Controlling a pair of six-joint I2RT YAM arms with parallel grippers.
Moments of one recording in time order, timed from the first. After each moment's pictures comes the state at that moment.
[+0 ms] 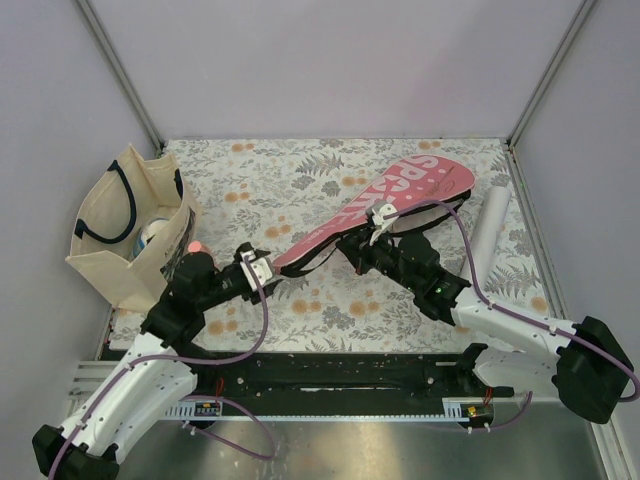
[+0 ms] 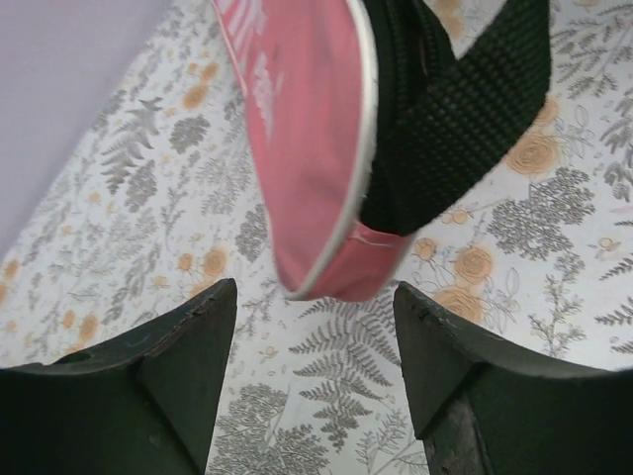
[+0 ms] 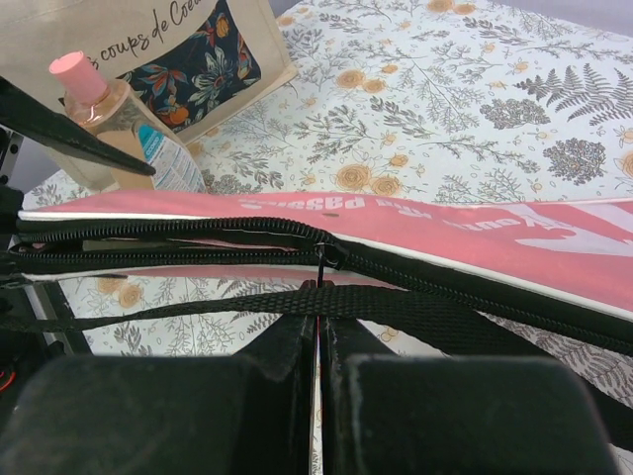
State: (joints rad) left arm -0.49 0.57 0.49 -0.25 0.47 0.53; right arm 0.83 1.11 0.61 0.41 -0.02 0.22
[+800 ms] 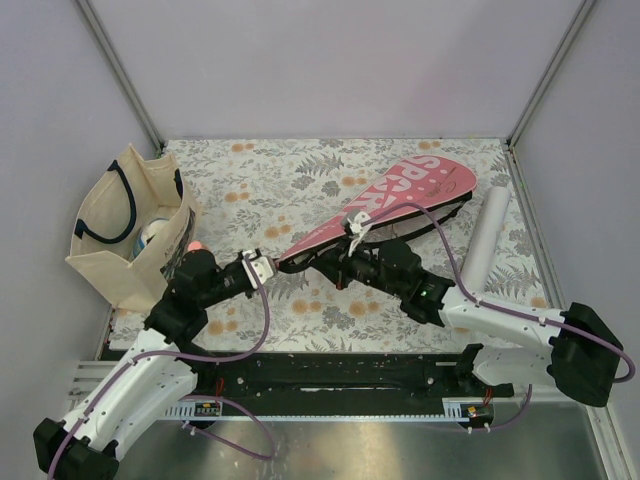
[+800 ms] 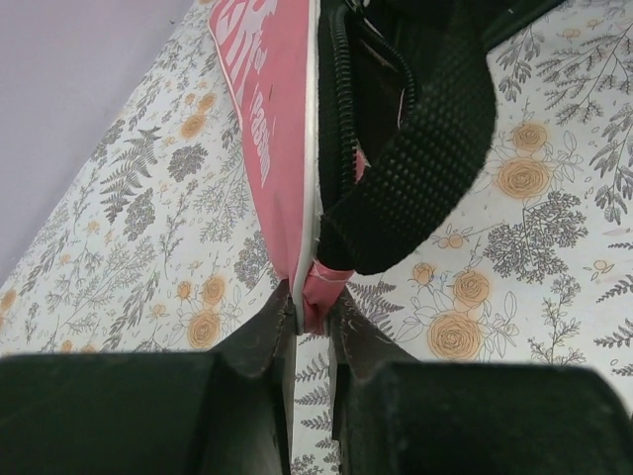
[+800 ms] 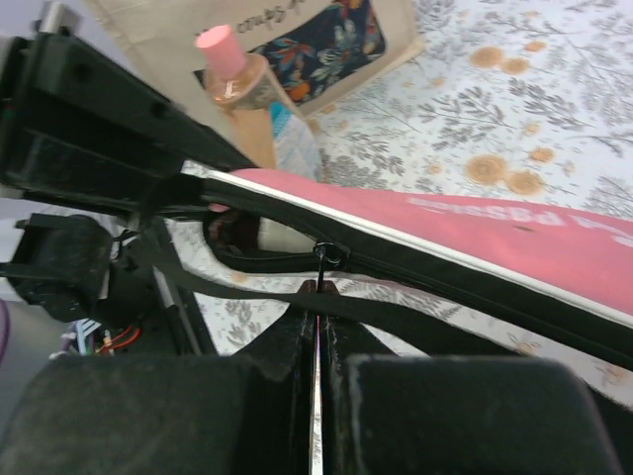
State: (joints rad) left arm -0.49 0.60 0.48 -0.15 0.50 0.53; right arm 0.95 1.17 0.67 0.42 -0.10 0.32
